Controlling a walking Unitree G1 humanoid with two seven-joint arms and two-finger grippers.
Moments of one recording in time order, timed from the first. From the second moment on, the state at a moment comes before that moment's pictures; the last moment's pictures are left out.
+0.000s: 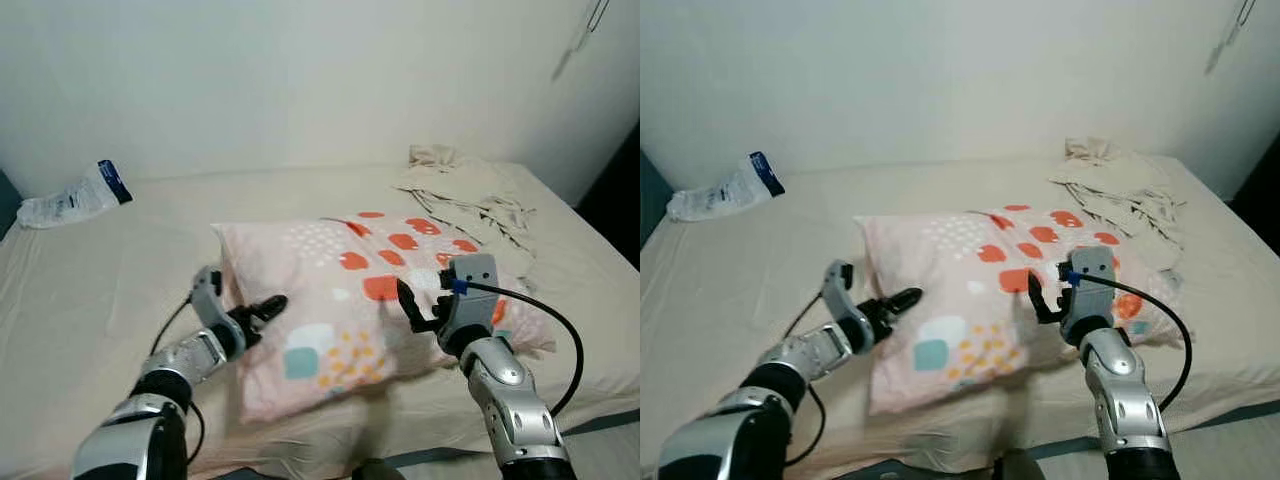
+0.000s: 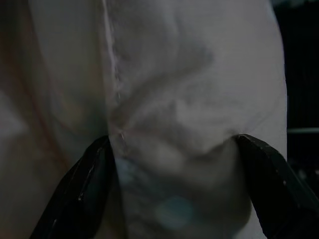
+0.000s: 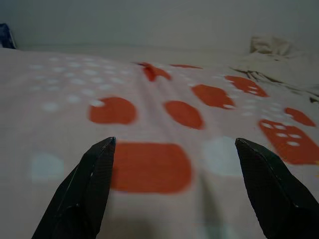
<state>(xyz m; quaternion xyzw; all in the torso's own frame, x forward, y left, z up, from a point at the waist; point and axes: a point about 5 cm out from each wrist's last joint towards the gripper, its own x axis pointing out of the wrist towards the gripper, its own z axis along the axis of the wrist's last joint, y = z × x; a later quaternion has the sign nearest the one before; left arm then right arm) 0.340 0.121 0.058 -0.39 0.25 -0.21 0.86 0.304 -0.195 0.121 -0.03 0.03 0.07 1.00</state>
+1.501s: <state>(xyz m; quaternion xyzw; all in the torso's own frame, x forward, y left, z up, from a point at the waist) 0.343 0.110 0.078 -0.34 0.17 -0.23 0.90 0.306 -0.190 0.121 -0.02 0.03 0.07 1.00</state>
